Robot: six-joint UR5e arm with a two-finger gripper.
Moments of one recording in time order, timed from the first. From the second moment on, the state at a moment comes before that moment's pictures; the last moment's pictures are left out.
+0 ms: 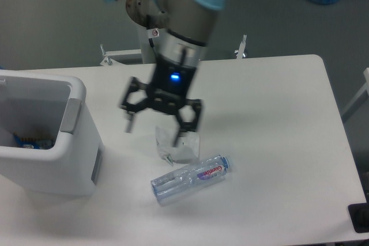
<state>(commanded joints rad) 2.60 -1.78 -1.67 -0.85 1.18 0.74</state>
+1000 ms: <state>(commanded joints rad) 2.70 -1.93 -1.60 -0.88 1.53 1.29</state>
